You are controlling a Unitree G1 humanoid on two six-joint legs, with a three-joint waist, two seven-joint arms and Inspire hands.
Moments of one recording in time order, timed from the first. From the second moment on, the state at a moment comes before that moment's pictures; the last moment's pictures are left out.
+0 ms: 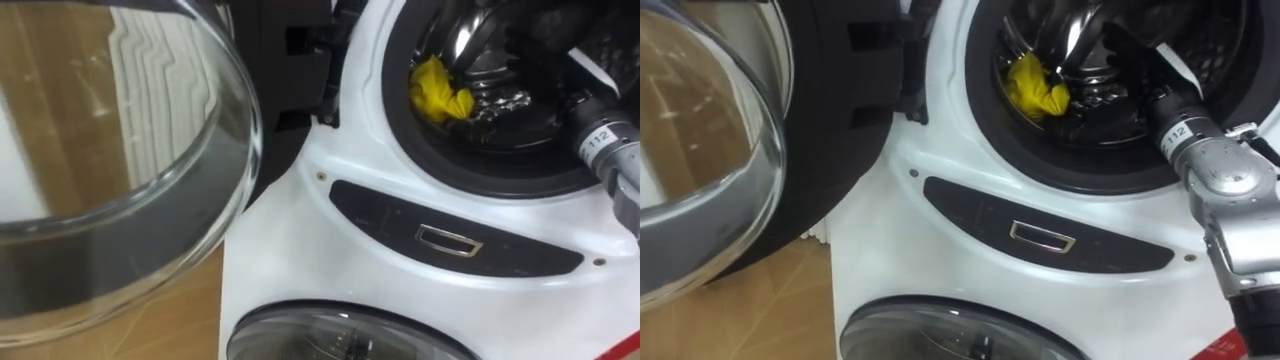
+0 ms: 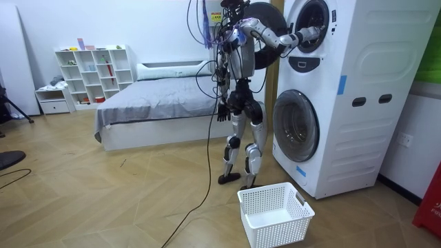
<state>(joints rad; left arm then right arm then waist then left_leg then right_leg) 0.26 0.31 0.19 1.02 0.17 0.22 0.14 -0.61 -0.66 0.02 0.33 0.15 0.20 0.16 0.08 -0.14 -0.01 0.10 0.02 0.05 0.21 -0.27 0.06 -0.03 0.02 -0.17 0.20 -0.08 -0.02</state>
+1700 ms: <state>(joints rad) 0.21 0.34 0.13 1.07 0.13 0.26 0.14 -0.79 -0.68 0.25 0.03 -0.07 0.36 0.27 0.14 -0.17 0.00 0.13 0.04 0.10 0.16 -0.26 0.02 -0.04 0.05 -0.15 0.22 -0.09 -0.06</state>
